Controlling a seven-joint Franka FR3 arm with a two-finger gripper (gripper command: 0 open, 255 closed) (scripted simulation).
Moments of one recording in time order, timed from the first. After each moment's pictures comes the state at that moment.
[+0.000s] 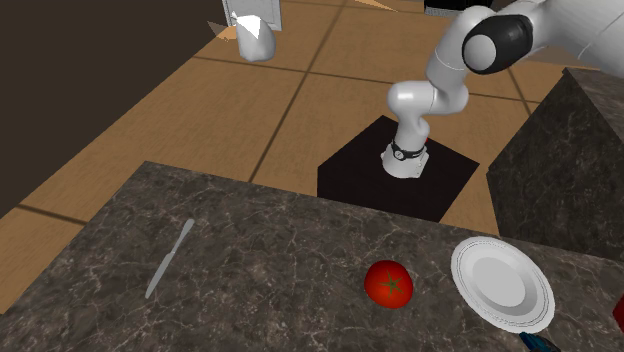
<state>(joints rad) 0.72 0.36 0.56 -1.44 -0.18 1.81 2.16</state>
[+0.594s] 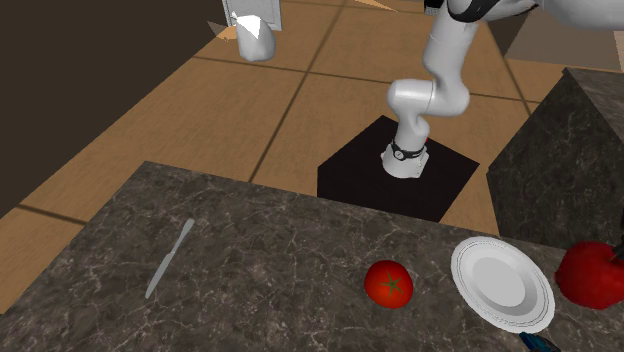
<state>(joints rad) 0.54 -0.01 0.53 -1.81 0.03 1.87 1.94</state>
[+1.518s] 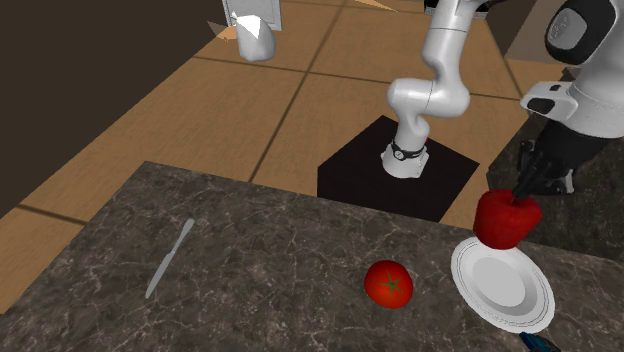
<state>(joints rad) 0.46 -0.45 0.29 -2.15 0.17 1.77 1.57</state>
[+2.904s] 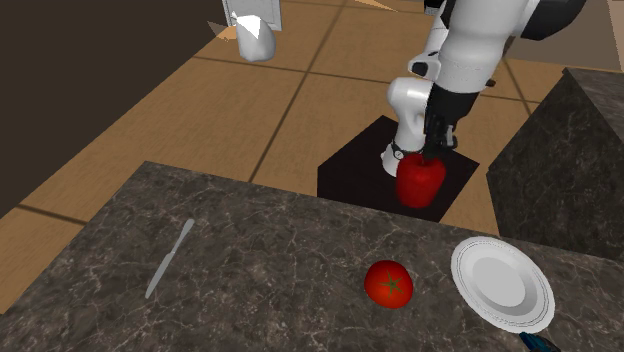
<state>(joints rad) 0.37 -0.67 0.01 -2.33 0.06 1.69 1.24</state>
